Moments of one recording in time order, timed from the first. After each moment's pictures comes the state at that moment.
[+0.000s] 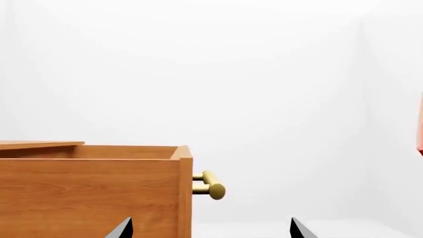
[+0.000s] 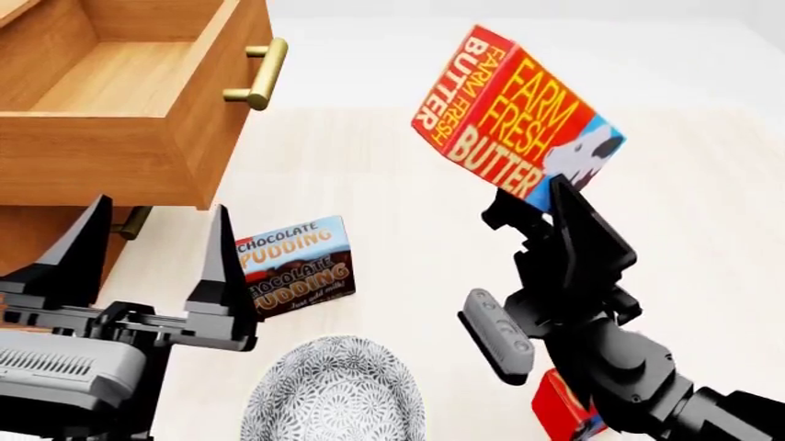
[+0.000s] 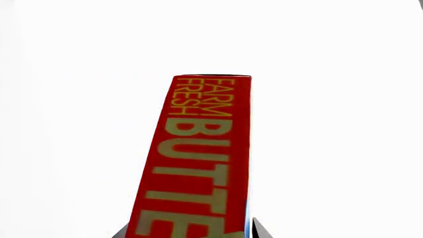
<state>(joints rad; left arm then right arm) -0.02 -0.44 0.07 0.69 -0.40 -0.05 -0.22 1.01 0.54 -1.36 0.45 -0.67 0.29 1.55</state>
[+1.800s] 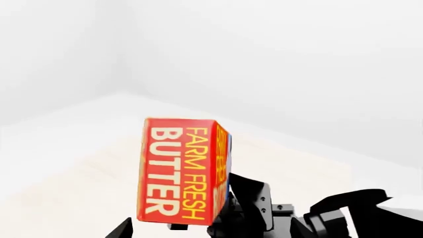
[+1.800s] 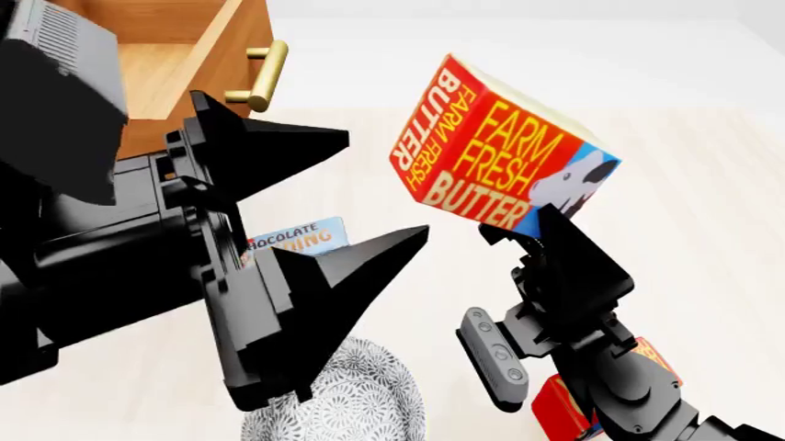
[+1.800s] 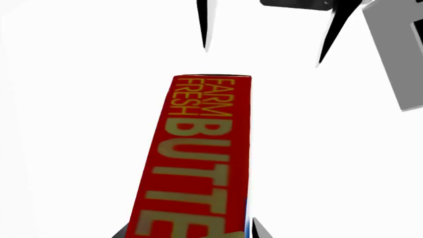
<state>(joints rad) -1.25 -0.87 0.40 0.59 -1.92 -0.89 -0.22 0.87 0.54 -1.12 0.38 -0.97 0.28 1.47</state>
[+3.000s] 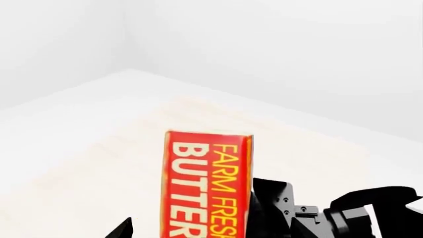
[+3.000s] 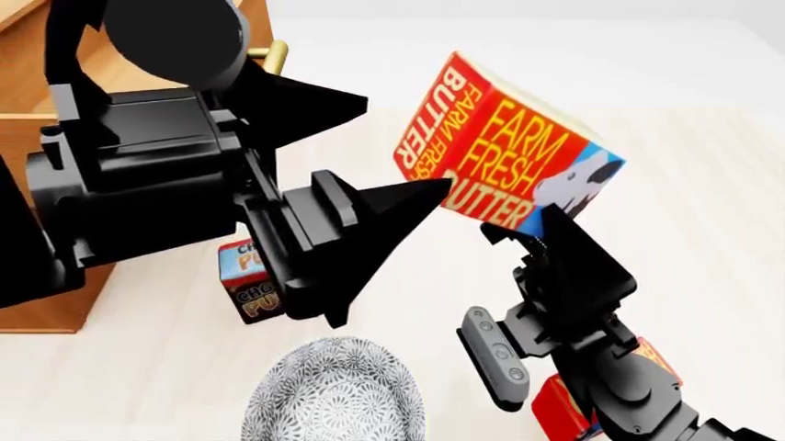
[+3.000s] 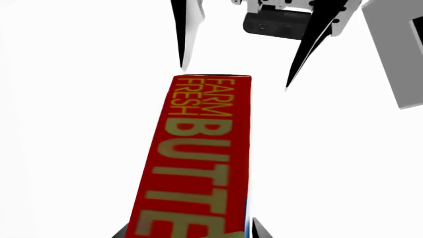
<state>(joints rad) -1.51 -0.76 0.56 0.40 -1.95 -1.03 -0.29 0.85 0.53 -1.08 0.38 -0.99 0.26 1.47</state>
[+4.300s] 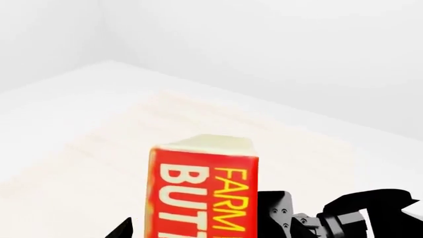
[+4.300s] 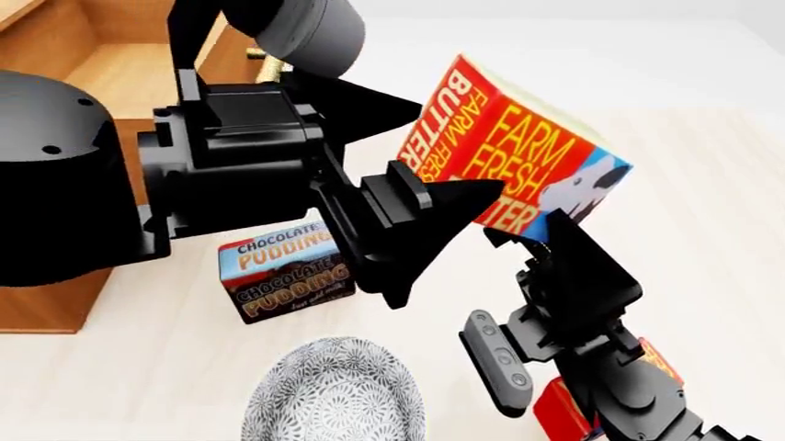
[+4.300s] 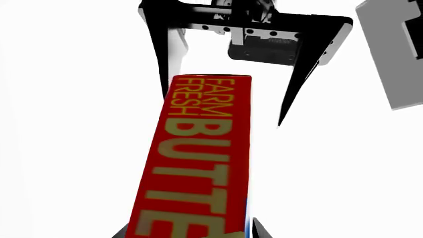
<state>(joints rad) -1.53 -0.63 0.64 0.29 -1.85 -1.03 -0.22 0.83 0.54 -1.04 0.35 -1.02 0.26 1.46</state>
